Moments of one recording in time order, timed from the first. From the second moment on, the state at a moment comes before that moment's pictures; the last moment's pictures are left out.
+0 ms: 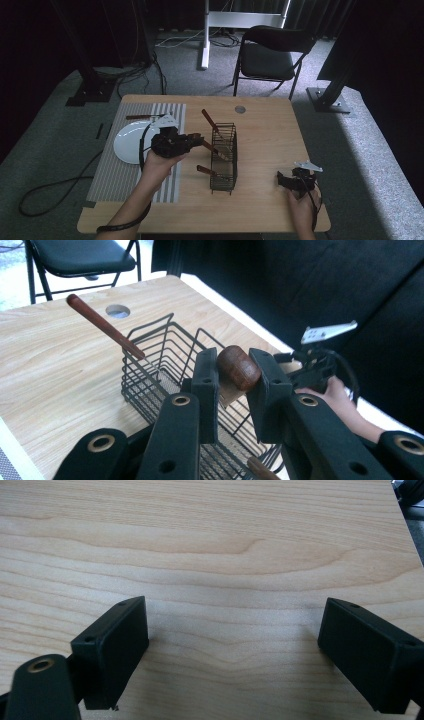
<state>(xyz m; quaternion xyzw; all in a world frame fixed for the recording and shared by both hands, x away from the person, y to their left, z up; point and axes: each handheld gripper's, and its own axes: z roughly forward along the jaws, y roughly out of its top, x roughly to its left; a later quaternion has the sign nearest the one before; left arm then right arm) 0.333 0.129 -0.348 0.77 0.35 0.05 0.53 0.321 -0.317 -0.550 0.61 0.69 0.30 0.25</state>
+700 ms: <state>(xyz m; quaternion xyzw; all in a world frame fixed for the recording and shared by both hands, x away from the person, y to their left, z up) 0.307 0.179 -0.305 0.74 0.36 0.09 0.56 0.321 -0.317 -0.550 0.61 0.69 0.30 0.25</state>
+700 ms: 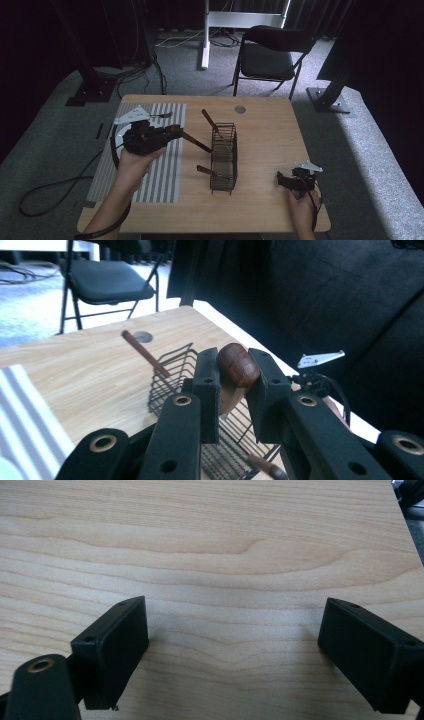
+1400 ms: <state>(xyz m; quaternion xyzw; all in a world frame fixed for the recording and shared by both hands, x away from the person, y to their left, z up) 0.290 0.237 -0.348 0.74 0.42 0.12 0.52 0.321 -0.317 -0.550 0.61 0.69 0.30 0.25</state>
